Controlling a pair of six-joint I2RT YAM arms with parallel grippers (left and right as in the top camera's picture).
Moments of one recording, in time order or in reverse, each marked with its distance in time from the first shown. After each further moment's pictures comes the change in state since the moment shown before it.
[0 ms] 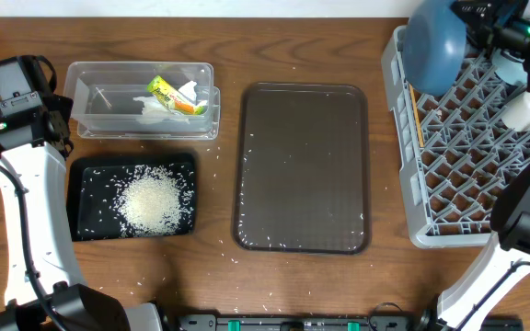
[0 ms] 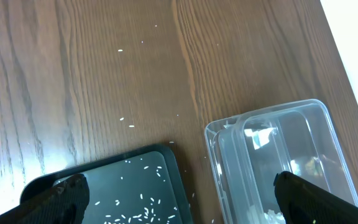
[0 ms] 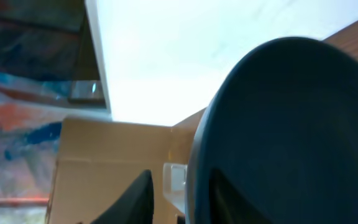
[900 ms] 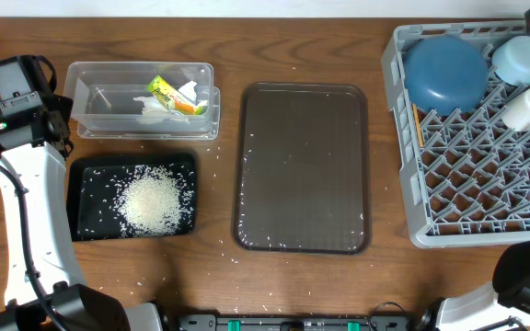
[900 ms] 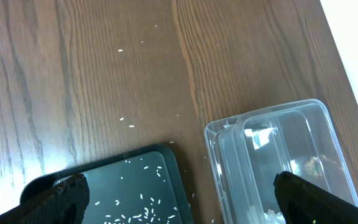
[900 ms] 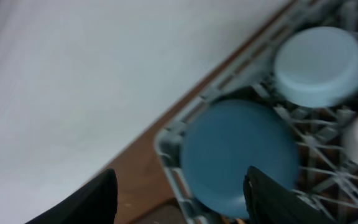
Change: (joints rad) left arm 0.000 0.000 0.000 0.000 0.000 0.000; right arm -0.048 -0.361 -0.002 -0.539 0.805 -0.383
